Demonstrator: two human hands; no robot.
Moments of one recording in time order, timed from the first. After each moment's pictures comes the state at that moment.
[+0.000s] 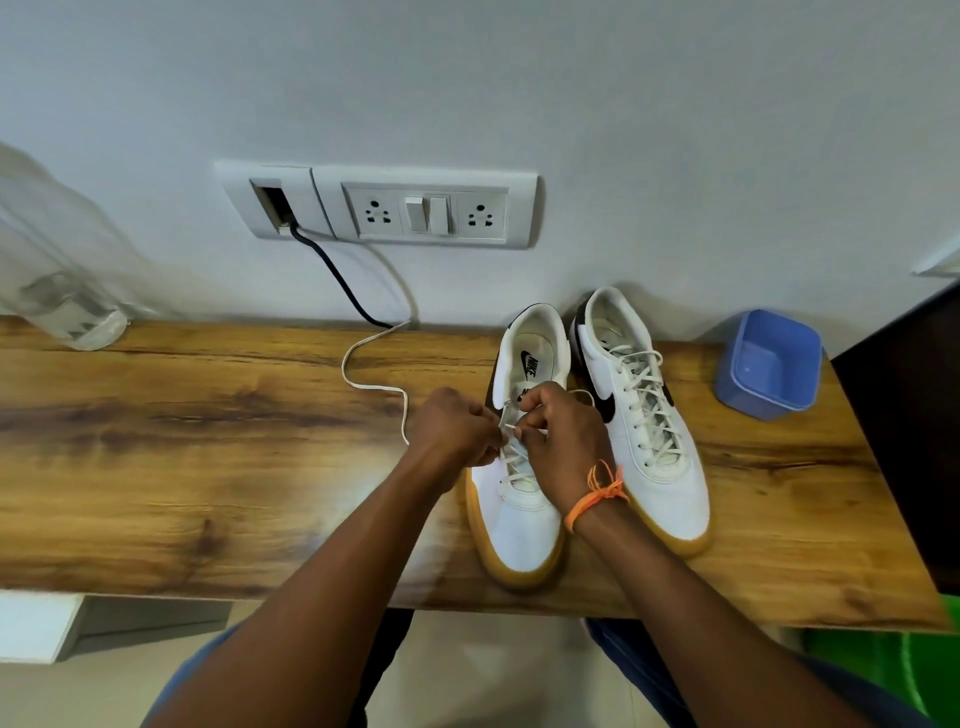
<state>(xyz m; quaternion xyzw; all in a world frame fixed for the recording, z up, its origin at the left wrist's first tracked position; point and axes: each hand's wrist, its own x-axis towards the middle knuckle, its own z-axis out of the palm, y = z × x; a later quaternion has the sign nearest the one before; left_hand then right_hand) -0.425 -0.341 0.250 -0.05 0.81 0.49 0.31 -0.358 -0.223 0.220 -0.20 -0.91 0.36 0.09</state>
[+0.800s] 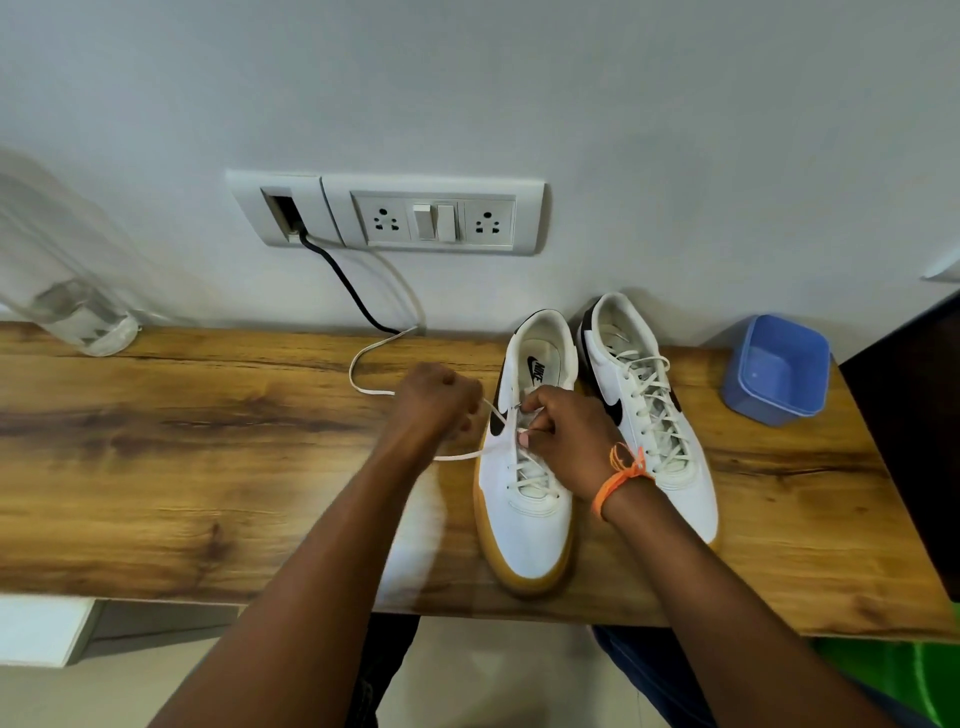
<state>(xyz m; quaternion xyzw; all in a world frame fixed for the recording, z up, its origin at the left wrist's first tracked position) -0.450 -0.356 0.265 -0.04 0.83 0.50 0.24 -0.369 -0.207 0.232 -0.16 -0.91 0.37 -0.04</state>
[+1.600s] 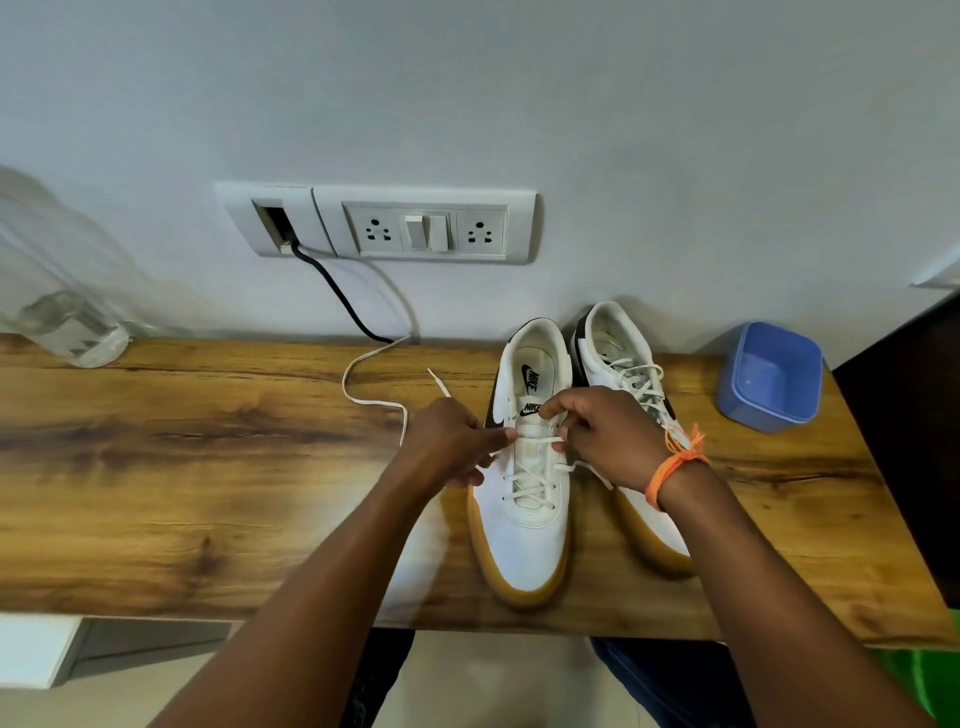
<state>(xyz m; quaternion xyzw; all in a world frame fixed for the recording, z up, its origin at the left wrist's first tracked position) -0.440 -0.348 0.250 0.01 0.85 0.40 0.35 -0.366 -0.171 0.268 -0.14 -0.91 0.36 -0.12</state>
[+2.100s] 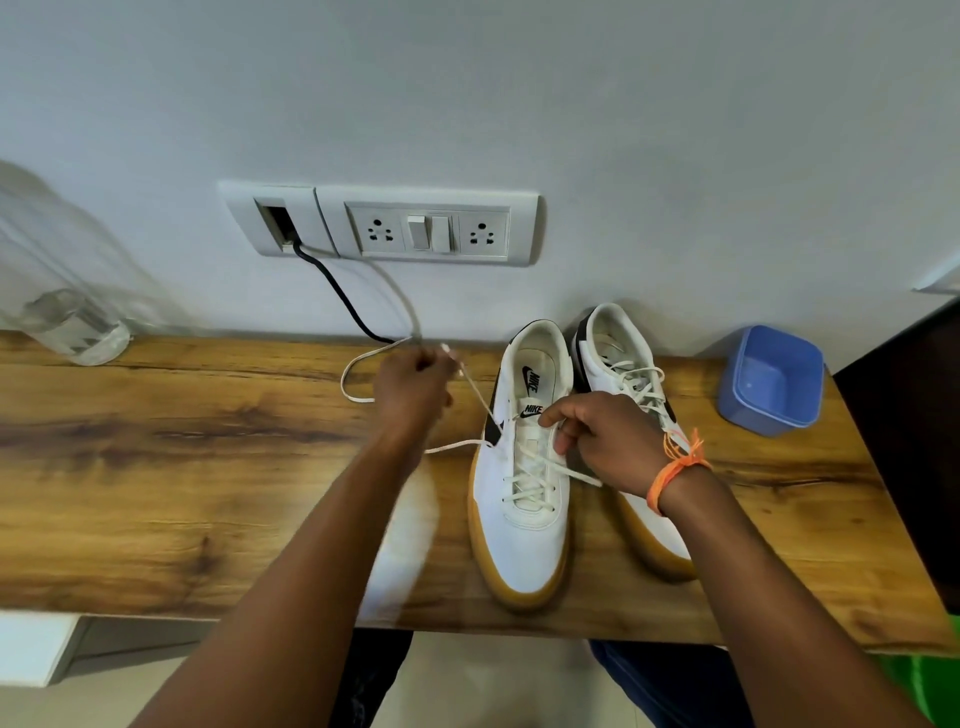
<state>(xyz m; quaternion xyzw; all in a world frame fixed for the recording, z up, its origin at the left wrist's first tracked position) -0.467 -0.354 0.260 -0.07 0.78 0.61 0.15 -0.364 -0.170 0.268 -0.14 -0.93 0.32 -0.14</state>
